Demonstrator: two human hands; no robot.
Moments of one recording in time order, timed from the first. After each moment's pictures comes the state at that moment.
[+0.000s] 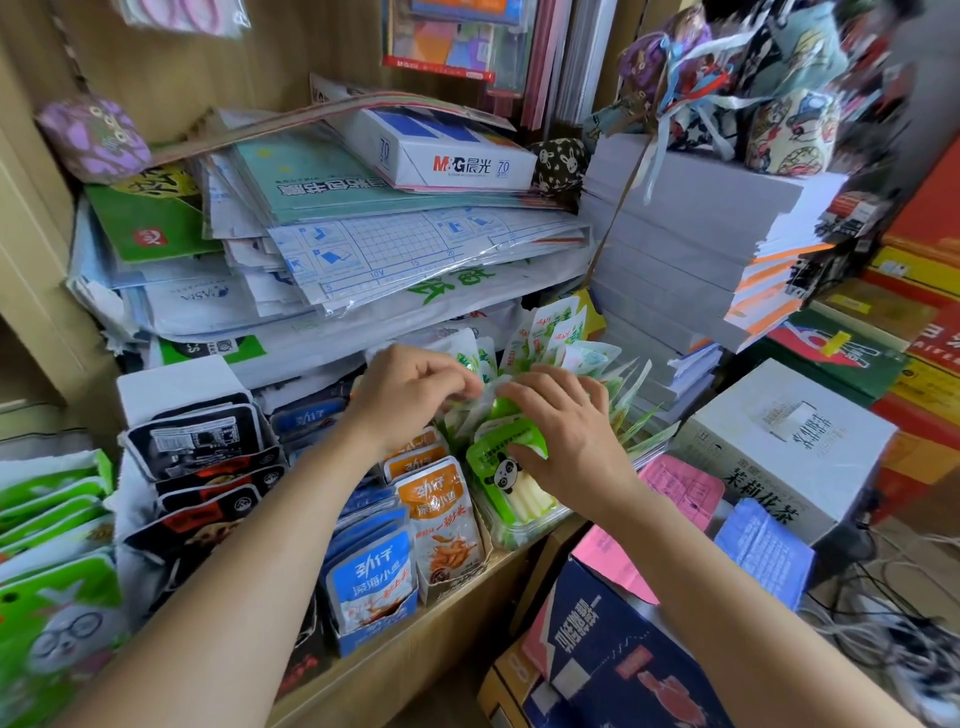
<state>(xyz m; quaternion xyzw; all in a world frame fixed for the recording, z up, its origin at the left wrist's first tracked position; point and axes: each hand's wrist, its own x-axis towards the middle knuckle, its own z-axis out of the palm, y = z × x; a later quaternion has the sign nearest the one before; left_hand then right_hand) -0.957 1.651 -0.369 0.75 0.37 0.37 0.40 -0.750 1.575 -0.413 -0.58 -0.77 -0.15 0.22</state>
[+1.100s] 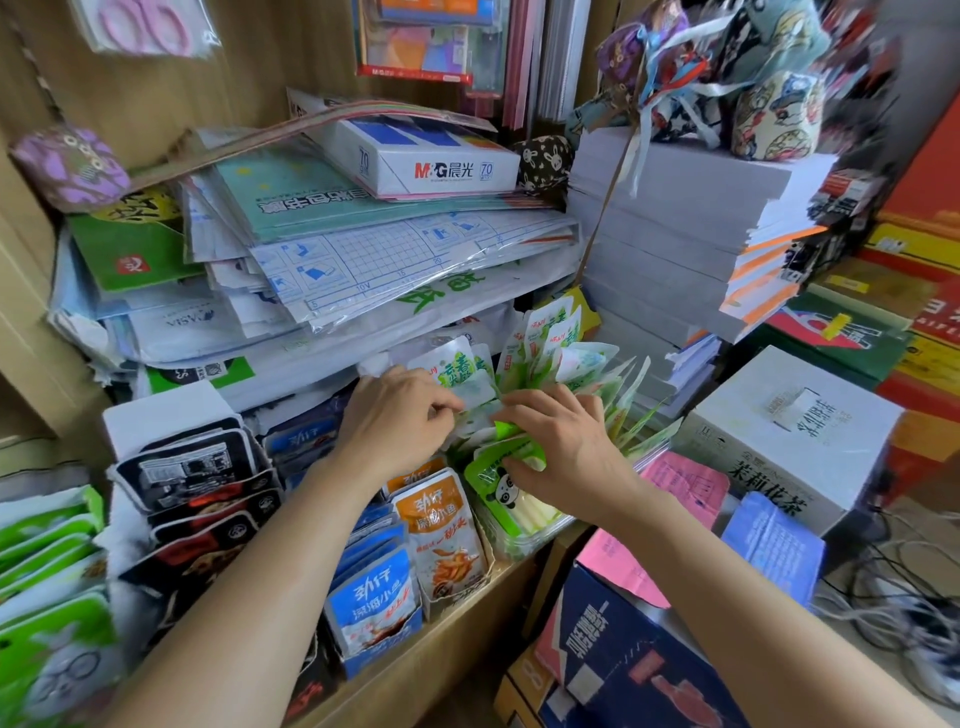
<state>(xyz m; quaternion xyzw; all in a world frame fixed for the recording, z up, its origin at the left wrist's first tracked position) -0.953 1.665 -0.389 0.86 0.46 0.19 0.09 -0.751 1.576 -0.415 -0.62 -0.76 -0.08 0.19</state>
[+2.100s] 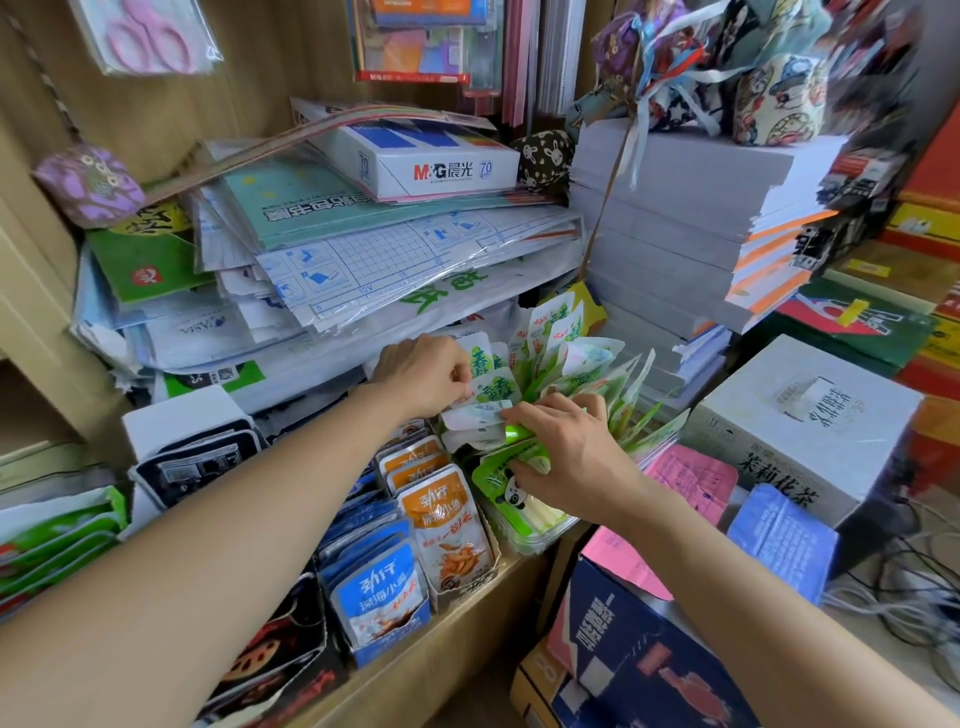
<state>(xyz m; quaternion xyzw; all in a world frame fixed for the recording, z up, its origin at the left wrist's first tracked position) -0.919 1.708 -0.368 0.88 0.47 0.10 0.06 -0.748 1.569 -0.418 -0.60 -0.77 -0.05 0.22</state>
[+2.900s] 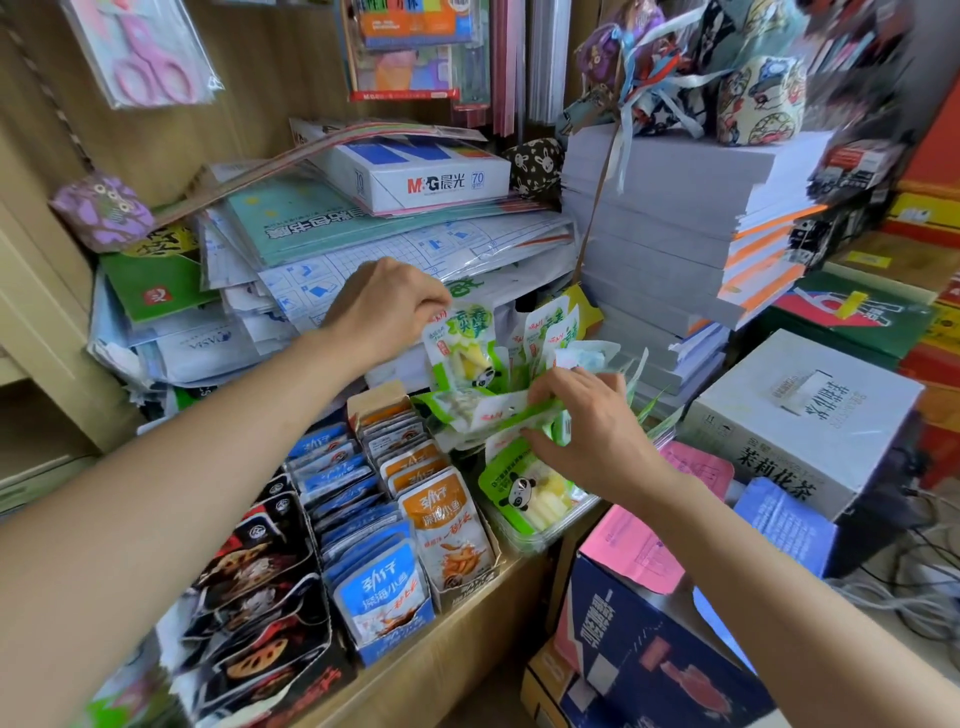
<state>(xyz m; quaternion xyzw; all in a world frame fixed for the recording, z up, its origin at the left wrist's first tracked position) -0.943 1.712 -0.292 0.91 0.34 0.26 -0.02 -0.736 1.561 -0.394 -0.59 -0.73 -0.05 0.34</state>
